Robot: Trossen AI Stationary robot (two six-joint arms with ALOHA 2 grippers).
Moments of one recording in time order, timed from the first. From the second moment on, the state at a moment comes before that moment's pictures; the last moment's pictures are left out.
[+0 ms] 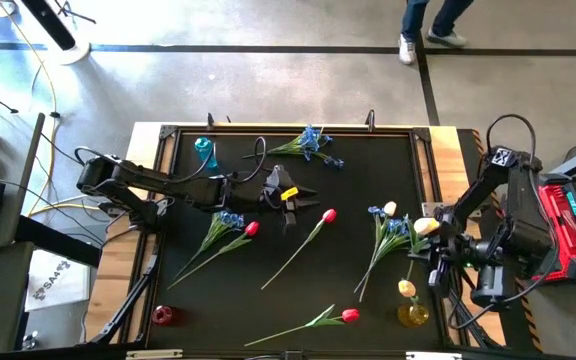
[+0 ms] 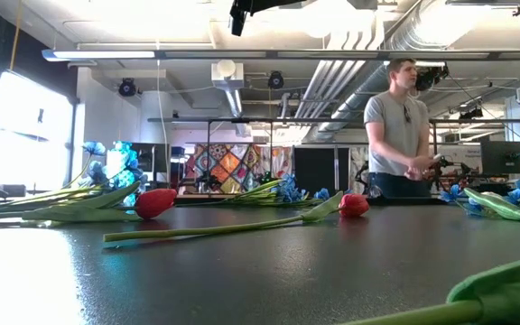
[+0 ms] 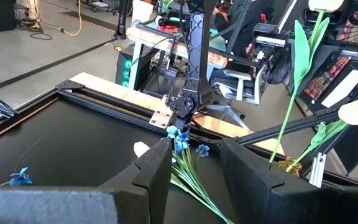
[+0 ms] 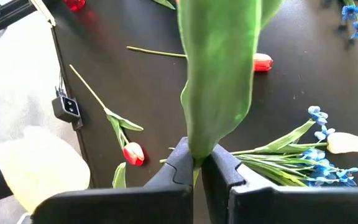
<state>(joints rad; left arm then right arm) -0.10 1.56 1.18 0.20 -0.25 -0.31 1.15 1.26 1.48 -1.57 0.69 1.59</state>
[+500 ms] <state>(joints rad) -0.08 1.56 1.18 0.15 -0.24 -0.31 1.16 1.31 1.47 -1.57 0.65 1.62</state>
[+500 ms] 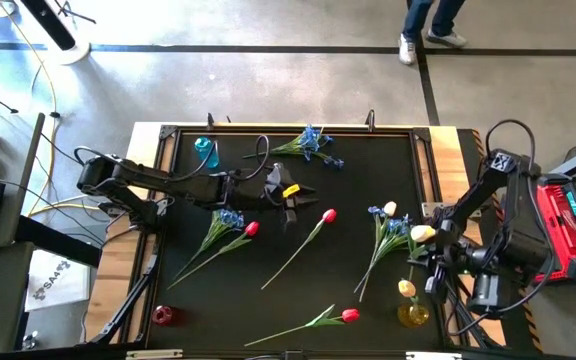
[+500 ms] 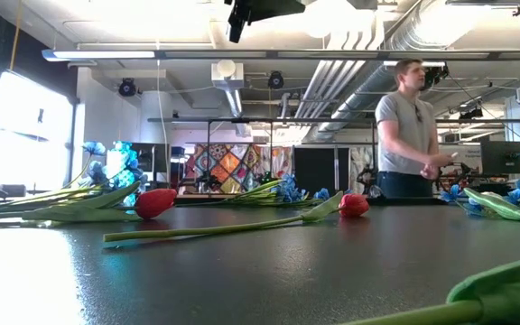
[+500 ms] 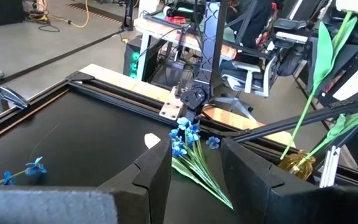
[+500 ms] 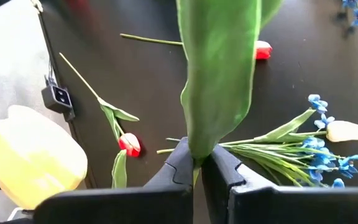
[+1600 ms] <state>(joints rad) -0.03 1.56 1.18 0.15 -0.19 -0.30 1.19 1.32 1.38 -1.57 0.60 1.83</state>
